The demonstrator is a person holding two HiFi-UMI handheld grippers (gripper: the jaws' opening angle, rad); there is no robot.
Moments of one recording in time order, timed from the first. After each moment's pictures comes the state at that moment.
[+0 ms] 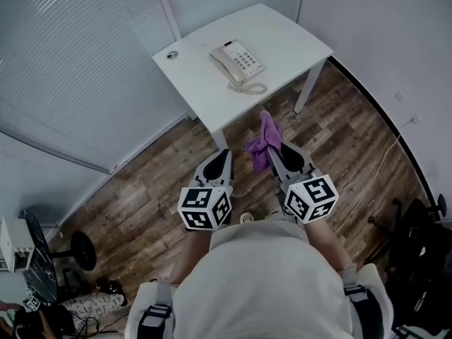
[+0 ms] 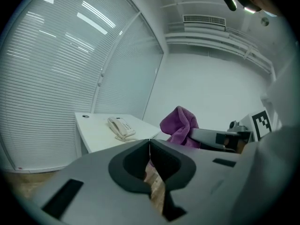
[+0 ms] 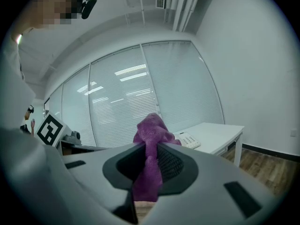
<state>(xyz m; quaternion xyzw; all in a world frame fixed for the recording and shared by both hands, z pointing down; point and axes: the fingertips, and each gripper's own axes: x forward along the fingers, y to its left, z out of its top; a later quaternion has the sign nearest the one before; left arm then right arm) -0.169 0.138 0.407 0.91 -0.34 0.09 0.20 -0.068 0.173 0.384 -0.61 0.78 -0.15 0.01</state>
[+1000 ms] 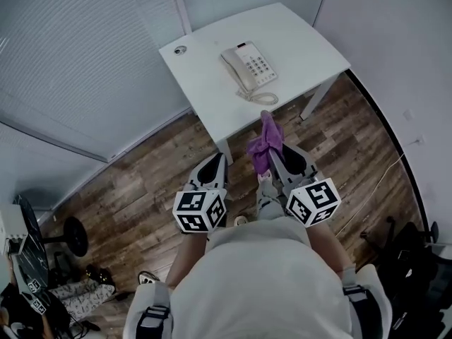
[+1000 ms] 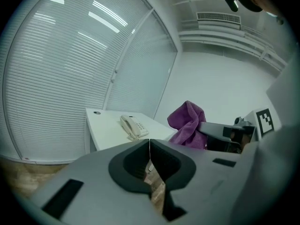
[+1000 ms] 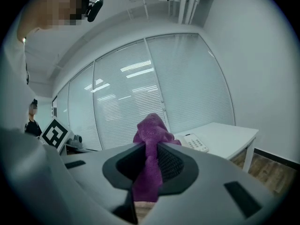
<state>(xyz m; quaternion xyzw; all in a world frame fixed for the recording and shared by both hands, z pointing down) -0.177 0.074 0.430 0.88 -0.40 0.09 0.23 -0.055 0.104 0.386 -0.57 0.81 -0.15 -0.01</state>
